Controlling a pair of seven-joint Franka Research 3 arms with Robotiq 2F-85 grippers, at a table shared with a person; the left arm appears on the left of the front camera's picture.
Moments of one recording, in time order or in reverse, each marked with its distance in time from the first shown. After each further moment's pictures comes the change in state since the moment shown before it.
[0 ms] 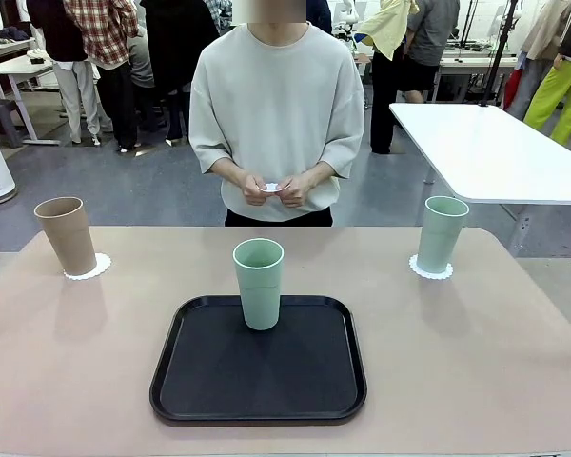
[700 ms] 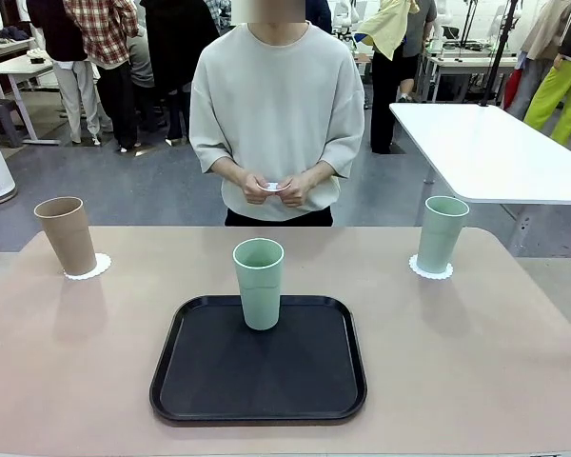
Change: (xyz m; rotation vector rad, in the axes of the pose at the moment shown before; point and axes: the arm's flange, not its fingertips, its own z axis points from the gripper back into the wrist) left arm -0.093 0.124 0.055 -0.534 -0.477 0.232; right arm 0.000 0.000 0.000 0.000 -0.001 -0.001
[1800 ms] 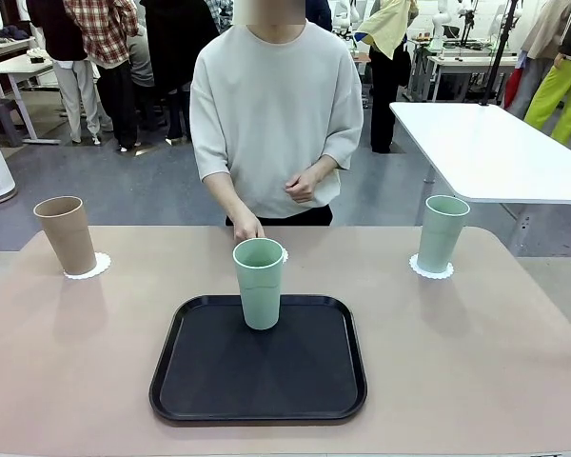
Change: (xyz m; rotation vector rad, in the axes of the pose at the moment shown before) left arm 0.005 -0.021 0.023 0.193 0.073 0.067; right arm 0.000 0.000 0.000 0.000 0.000 0.000
